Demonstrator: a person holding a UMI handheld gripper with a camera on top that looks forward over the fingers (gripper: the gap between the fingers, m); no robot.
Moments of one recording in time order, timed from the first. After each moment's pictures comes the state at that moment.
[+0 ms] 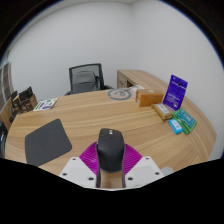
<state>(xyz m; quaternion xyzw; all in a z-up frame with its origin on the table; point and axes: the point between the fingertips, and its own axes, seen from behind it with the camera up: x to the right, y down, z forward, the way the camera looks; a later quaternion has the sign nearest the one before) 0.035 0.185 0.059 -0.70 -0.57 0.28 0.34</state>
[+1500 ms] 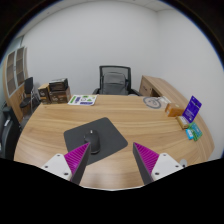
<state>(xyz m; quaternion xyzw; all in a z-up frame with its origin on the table) 0.071 -0.031 0.134 -0.64 -0.63 0.28 0.32</state>
